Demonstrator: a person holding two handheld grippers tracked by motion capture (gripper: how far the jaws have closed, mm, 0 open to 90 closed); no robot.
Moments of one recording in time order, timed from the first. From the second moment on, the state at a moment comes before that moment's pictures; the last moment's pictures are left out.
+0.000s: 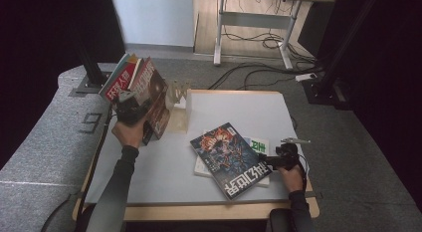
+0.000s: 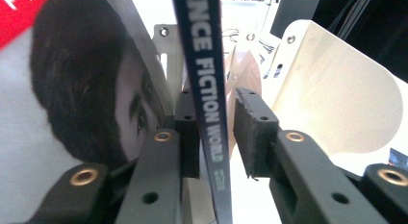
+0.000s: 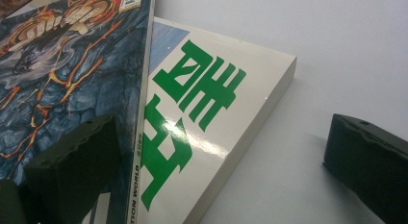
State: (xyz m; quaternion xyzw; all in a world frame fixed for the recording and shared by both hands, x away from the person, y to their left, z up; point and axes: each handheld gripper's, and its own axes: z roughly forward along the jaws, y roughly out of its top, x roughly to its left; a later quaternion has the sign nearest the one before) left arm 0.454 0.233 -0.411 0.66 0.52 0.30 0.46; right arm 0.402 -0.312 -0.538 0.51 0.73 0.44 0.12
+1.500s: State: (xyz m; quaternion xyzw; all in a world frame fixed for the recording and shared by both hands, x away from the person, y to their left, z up) left arm 0.371 0.202 -0.437 0.78 0.39 0.19 0.45; right arm 0.401 -0.311 -0.537 0.51 0.73 0.43 0.13
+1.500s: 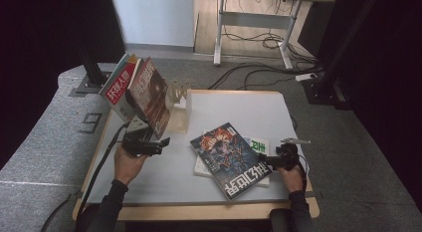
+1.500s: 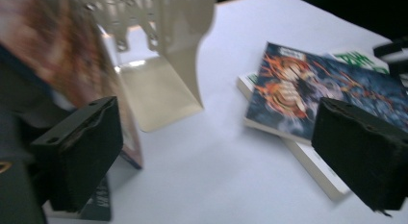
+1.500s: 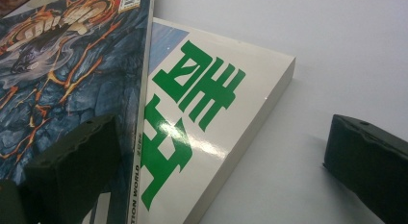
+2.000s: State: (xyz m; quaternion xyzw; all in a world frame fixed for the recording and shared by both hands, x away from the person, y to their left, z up) left arm 0.363 0.188 -0.486 0.81 0.36 0.15 0.44; right arm 0.401 -0.311 -0.537 0.51 0.73 0.43 0.12
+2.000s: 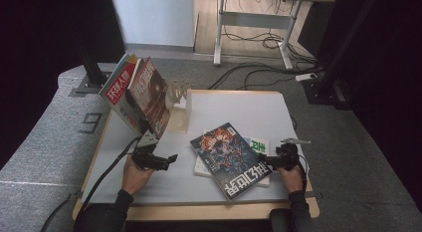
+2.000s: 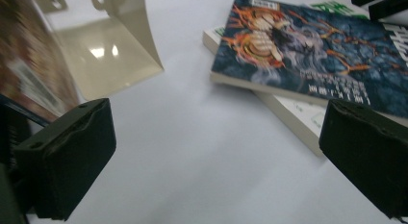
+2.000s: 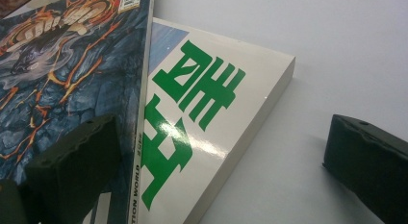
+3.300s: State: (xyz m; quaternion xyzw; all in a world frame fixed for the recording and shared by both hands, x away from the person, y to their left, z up) left arm 0.366 0.165 -0.532 0.86 0.37 0.14 0.34; right arm 0.401 -0.311 -0.538 0.51 0.73 0.44 0.12
